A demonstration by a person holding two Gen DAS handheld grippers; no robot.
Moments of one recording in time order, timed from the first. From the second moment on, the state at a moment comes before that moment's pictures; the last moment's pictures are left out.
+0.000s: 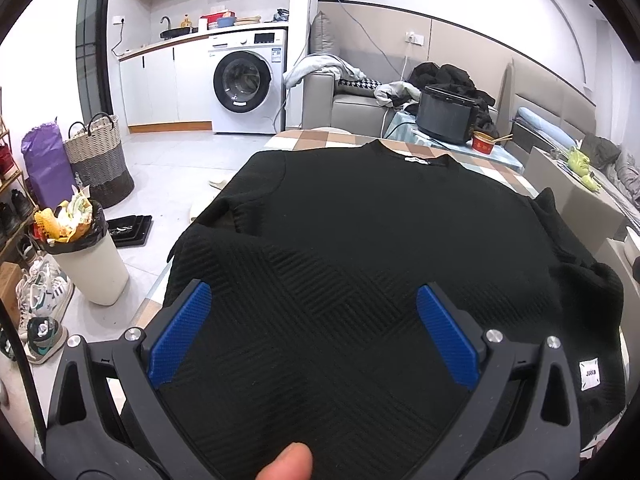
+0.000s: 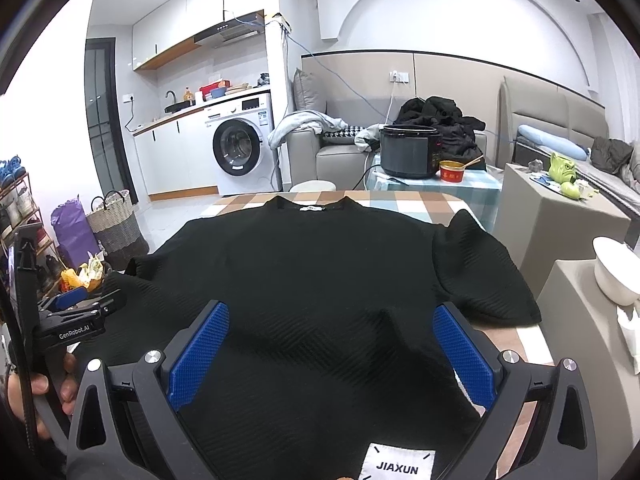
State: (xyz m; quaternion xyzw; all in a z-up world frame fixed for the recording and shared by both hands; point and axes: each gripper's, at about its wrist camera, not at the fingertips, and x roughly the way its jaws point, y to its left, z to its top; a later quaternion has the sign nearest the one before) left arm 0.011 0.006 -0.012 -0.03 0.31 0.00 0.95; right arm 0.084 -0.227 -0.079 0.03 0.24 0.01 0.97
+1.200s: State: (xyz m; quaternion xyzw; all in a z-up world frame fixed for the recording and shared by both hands) left arm -0.009 -0.001 0.004 0.00 0.28 -0.01 0.96; right arm 0.089 -0.236 -0.090 0.07 0.26 0.01 0.96
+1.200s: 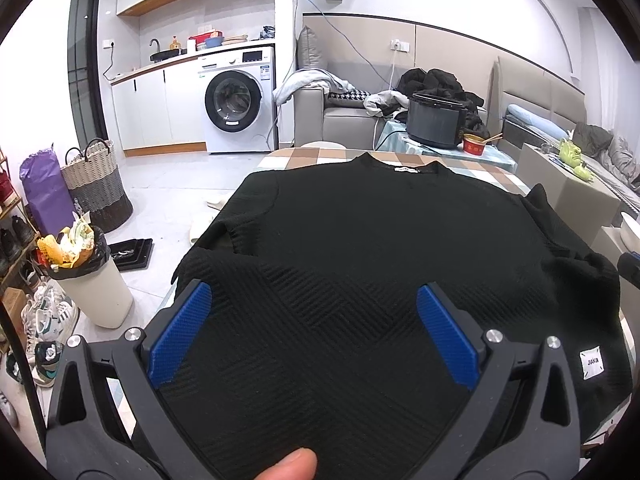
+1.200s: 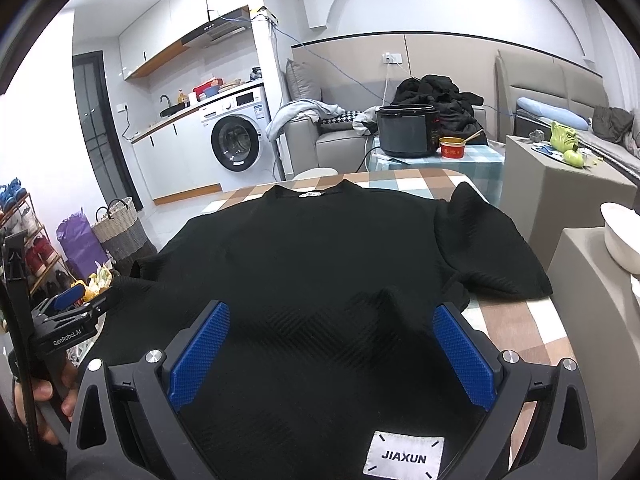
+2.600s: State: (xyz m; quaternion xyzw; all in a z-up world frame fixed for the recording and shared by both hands) left arm 0.002 -0.003 -0.003 -0.01 0.30 -0.03 0.95; right arm 0.102 -0.257 -0.093 0.09 0.29 -0.03 0.95
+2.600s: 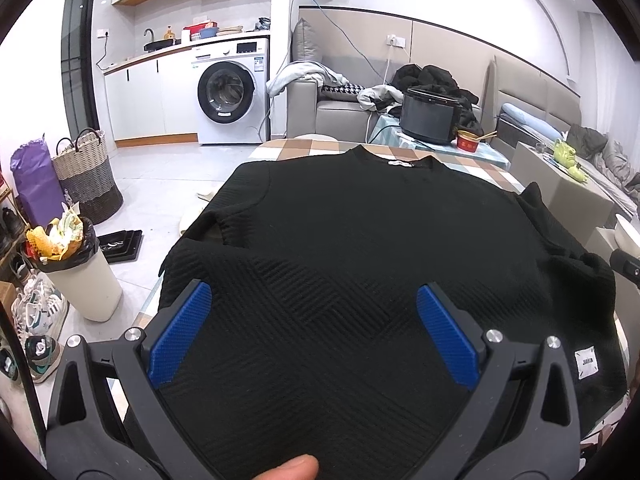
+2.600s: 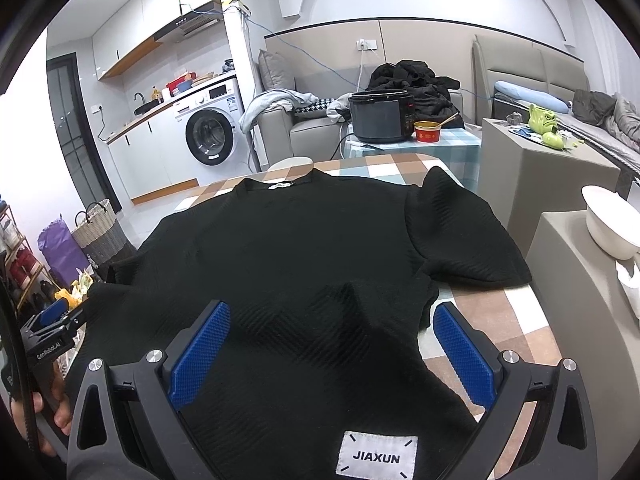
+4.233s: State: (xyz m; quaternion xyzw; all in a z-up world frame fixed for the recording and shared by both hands) left arm 0.179 -0.035 -0.042 -0.01 0.36 -0.03 0.93; right arm 0.204 -0.447 -0.166 0.21 0.42 -0.28 0.84
